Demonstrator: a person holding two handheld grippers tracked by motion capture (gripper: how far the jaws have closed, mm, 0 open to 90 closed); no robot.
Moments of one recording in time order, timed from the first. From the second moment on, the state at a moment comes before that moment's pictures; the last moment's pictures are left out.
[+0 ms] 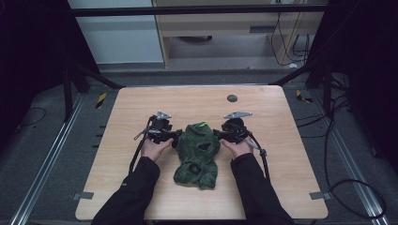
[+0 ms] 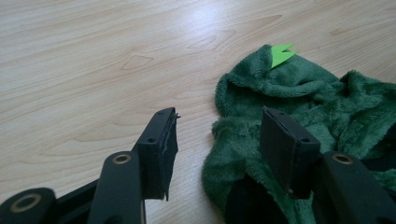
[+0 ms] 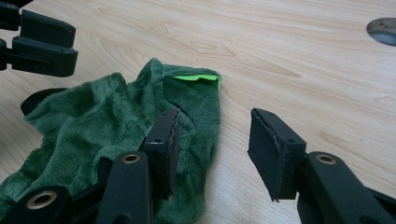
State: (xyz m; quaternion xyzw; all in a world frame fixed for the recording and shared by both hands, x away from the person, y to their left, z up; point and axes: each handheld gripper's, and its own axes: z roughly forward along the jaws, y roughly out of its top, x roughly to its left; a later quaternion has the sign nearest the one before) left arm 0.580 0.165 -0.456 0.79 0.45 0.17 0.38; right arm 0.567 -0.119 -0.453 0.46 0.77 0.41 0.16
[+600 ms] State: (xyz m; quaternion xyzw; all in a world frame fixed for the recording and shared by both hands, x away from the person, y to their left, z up) left arm 0.586 0.158 -0.474 0.80 0.46 0.15 0.35; right arm 0.572 -0.106 -0.471 0.45 0.79 0.39 0.14
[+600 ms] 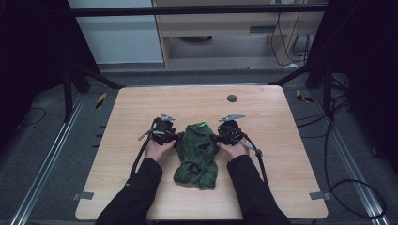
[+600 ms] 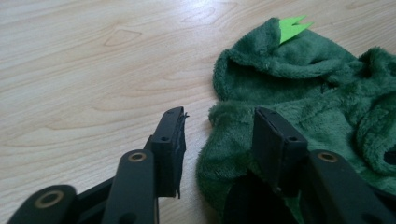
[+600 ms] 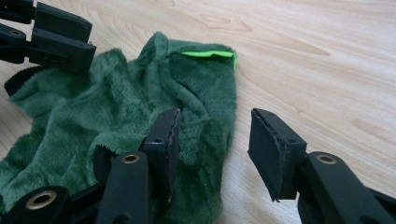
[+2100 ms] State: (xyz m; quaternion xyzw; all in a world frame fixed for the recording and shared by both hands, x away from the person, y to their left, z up) left arm 0.581 0.150 -0.484 0.81 0.46 0.12 0.34; right arm 0.577 -0.098 -0.488 0.46 0.81 0.34 0.11
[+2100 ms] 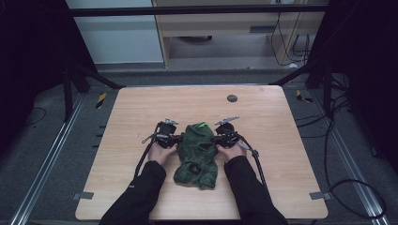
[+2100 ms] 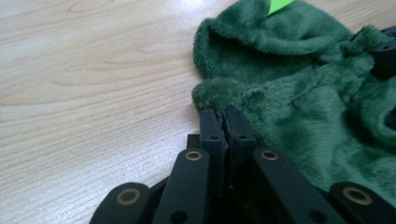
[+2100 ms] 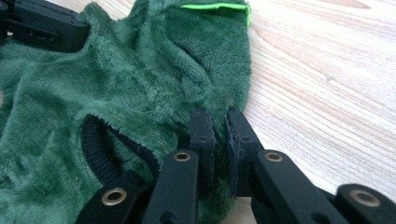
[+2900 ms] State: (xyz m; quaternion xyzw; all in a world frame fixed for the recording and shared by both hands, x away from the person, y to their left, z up) left arm 0.545 0.154 -0.434 0.81 0.42 0.14 0.39; right arm 0.549 -0.108 -0.439 0.42 0.80 0.41 0.13
